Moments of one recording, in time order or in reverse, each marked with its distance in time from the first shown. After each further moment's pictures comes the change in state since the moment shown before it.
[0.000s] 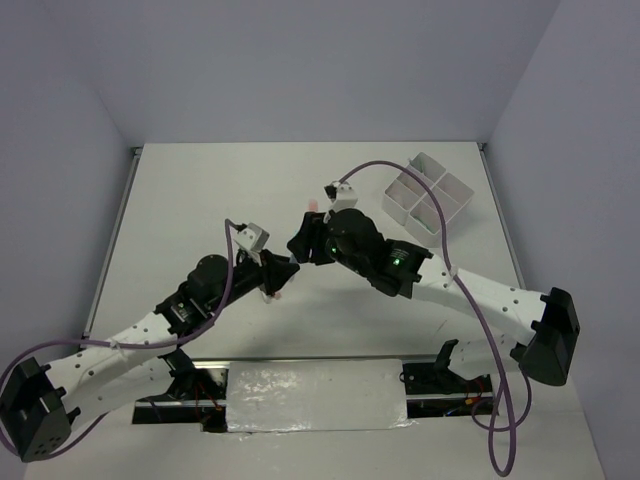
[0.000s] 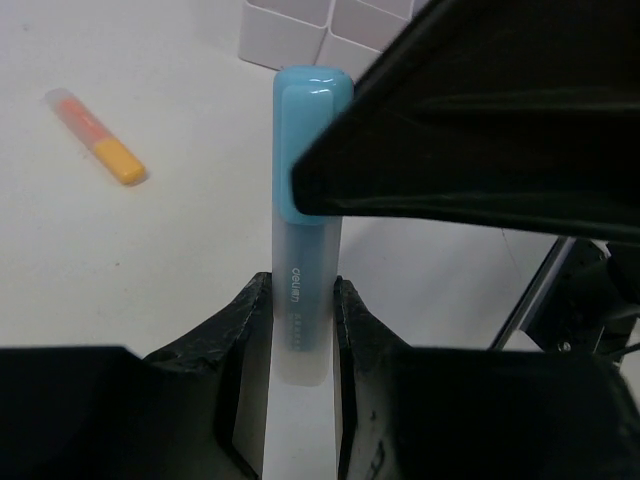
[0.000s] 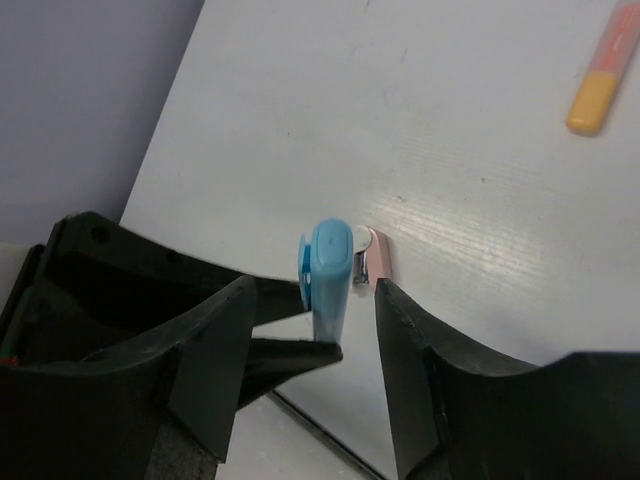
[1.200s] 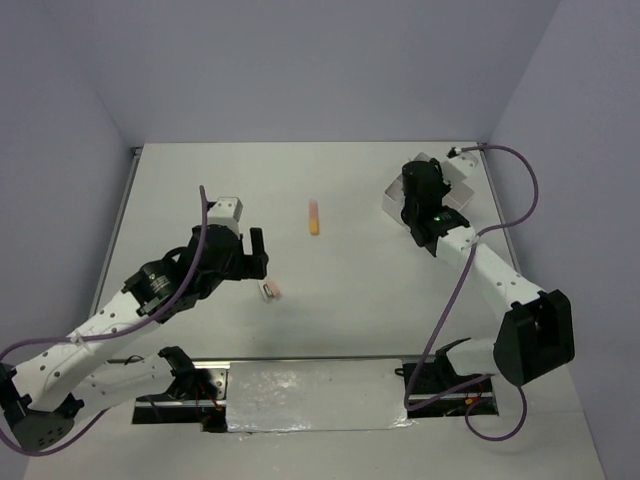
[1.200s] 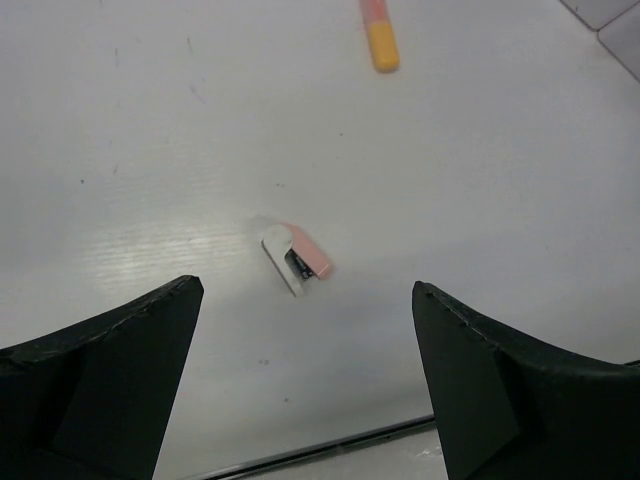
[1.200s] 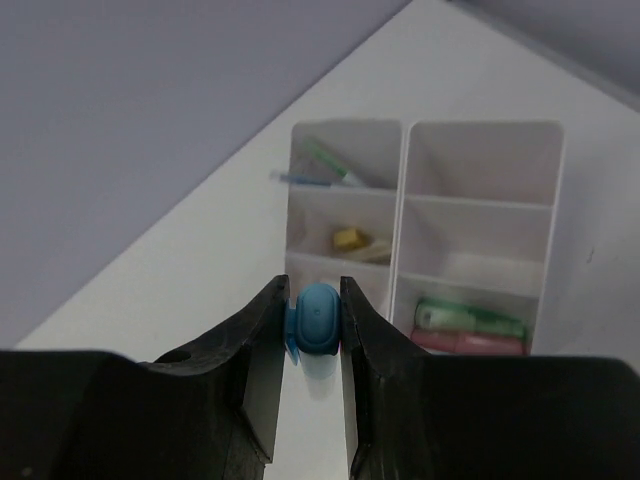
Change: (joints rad) left arm -0.028 0.081 0.535 -0.964 -0.469 -0.216; right arm -0.612 0.050 -0.068 0.129 0.533 0.002
